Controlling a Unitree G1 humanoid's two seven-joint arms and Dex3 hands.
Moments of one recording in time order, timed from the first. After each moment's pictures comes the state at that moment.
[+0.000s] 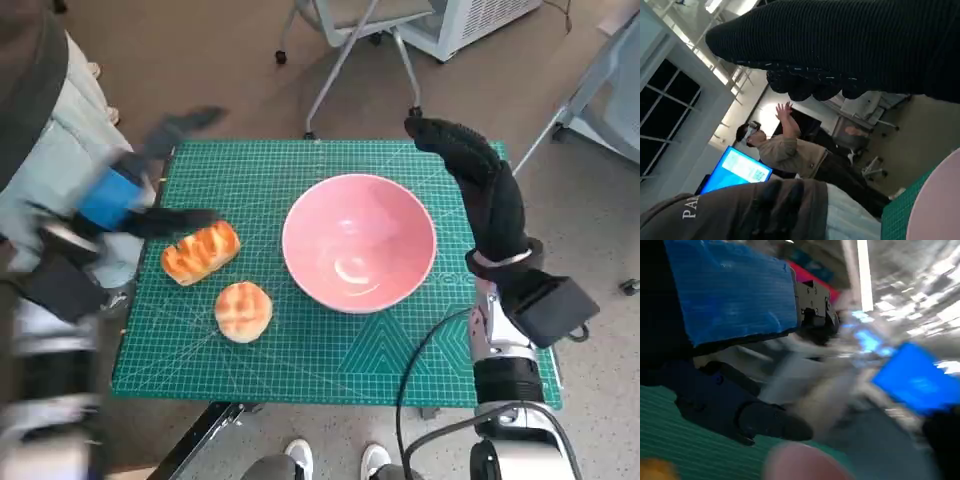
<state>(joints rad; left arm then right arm) -0.68 0.73 0.18 0.55 0.15 -0.55 -0.46 -0.72 -0.12 -0.15 0.74 0.21 -0.85 0.47</state>
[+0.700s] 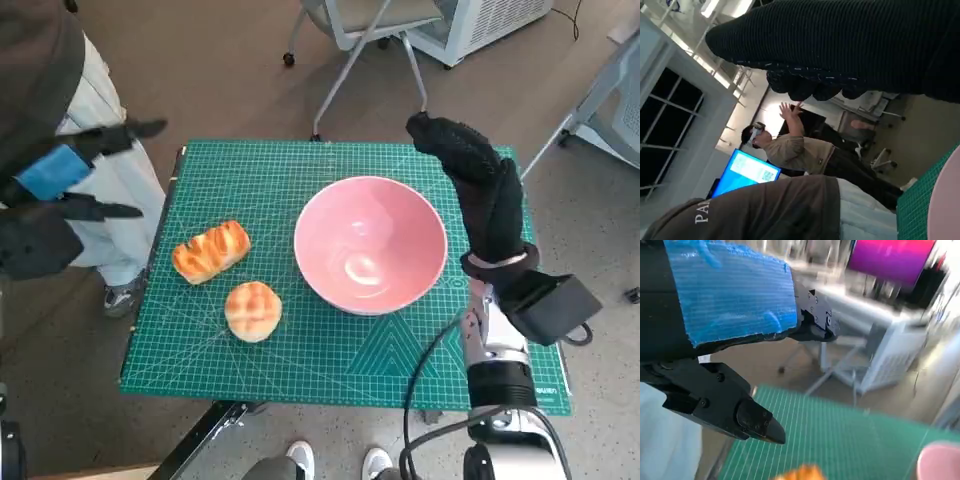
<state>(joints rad) -0.71 0.86 0.02 0.67 0.24 -0.45 -0.52 -0.72 -0.08 -0.15 0.73 0.25 -0.82 0.47</state>
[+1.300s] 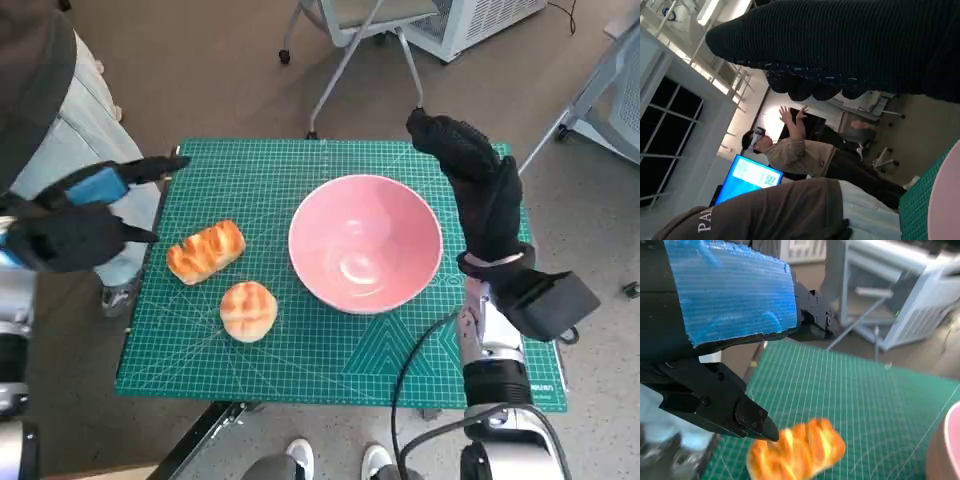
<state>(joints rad) -0.71 0.80 -0.10 0.63 0.32 -0.26 -0.53 -0.72 -0.08 -0.15 0.75 0.27 -0.83 0.47</state>
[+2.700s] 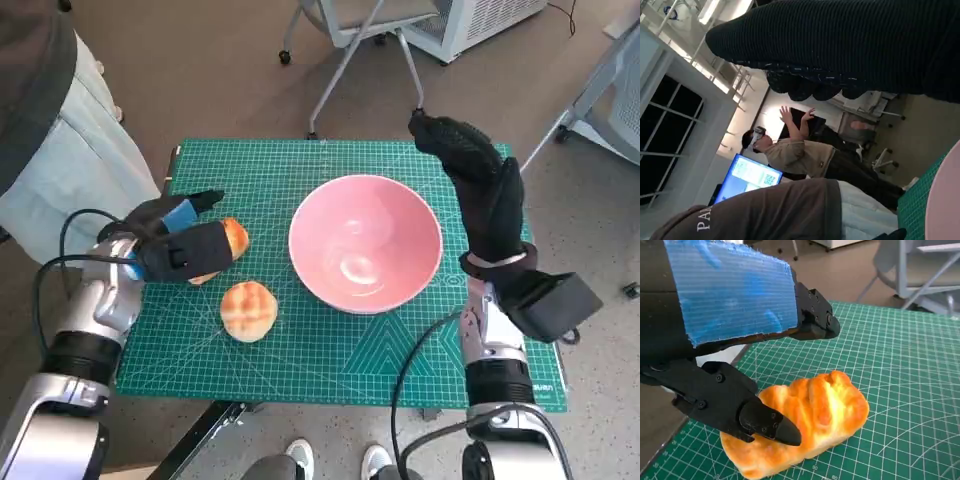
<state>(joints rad) -0.71 0.58 -0.30 0.67 0.62 0.10 -0.24 -0.73 -0.09 -0.15 0.76 0.27 -0.83 0.48</state>
